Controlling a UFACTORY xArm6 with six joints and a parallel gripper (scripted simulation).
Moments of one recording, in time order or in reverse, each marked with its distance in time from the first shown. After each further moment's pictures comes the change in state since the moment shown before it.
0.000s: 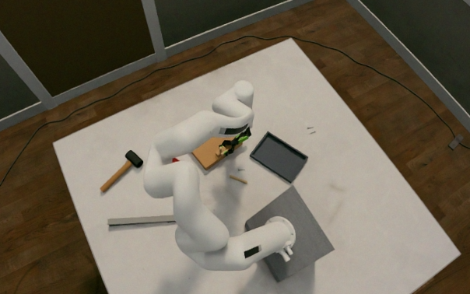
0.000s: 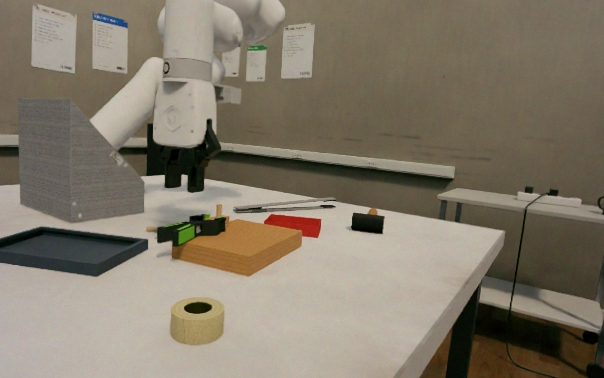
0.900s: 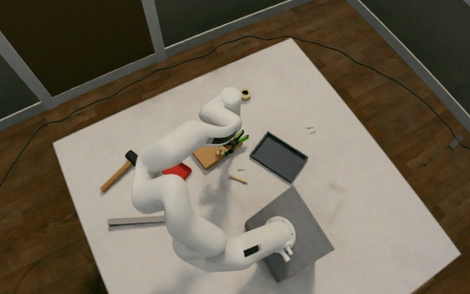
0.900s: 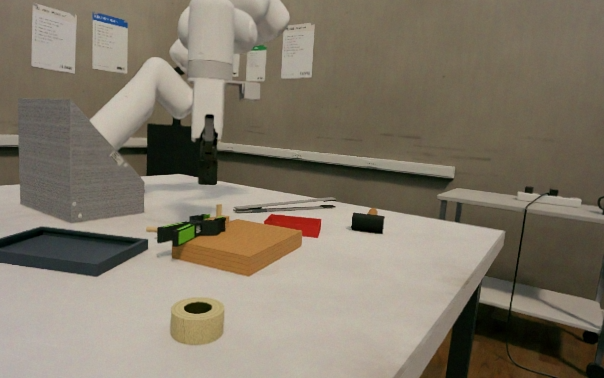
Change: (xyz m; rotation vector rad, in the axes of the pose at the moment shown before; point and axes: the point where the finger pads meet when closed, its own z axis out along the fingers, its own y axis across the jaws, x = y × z) arm 0.056 -0.003 -0.008 -0.007 0.011 0.800
